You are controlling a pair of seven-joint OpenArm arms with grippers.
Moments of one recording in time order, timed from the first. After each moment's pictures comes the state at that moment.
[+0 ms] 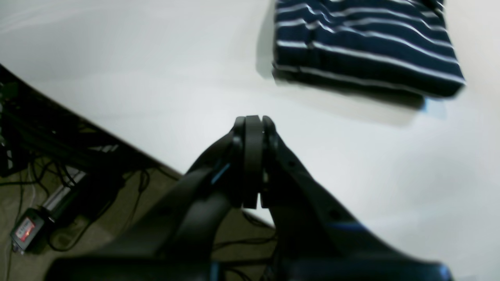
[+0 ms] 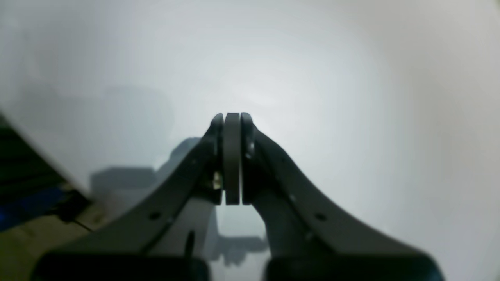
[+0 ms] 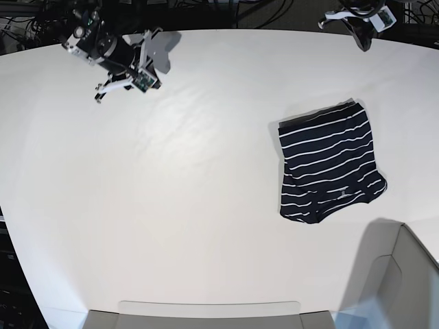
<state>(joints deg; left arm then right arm) 65.5 -6.6 -8.4 114.7 -31.7 15.1 -8.5 -31.7 14.6 3.5 119.9 0.7 43.3 -36.3</state>
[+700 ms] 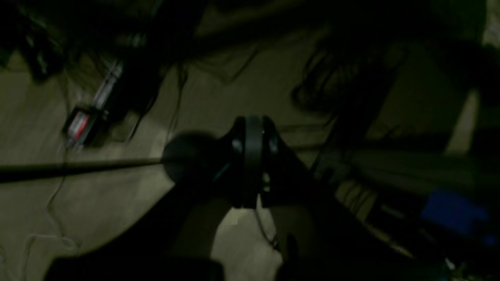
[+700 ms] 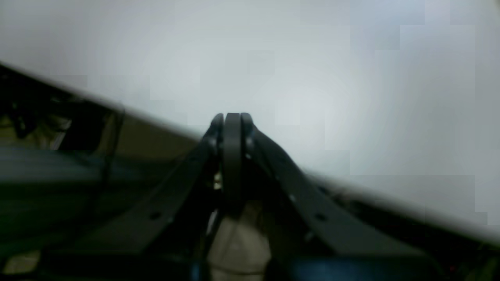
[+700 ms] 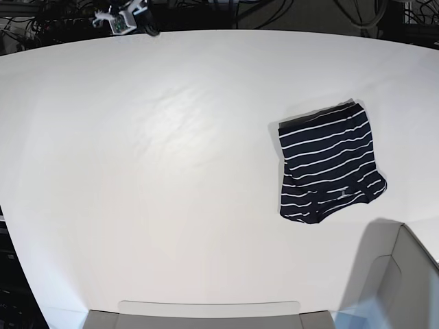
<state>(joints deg) 65.8 -6.1 -8.4 69.1 -31.3 -3.9 -27.3 -53.5 -4.8 21.1 109.6 0.5 43.1 -7.7</state>
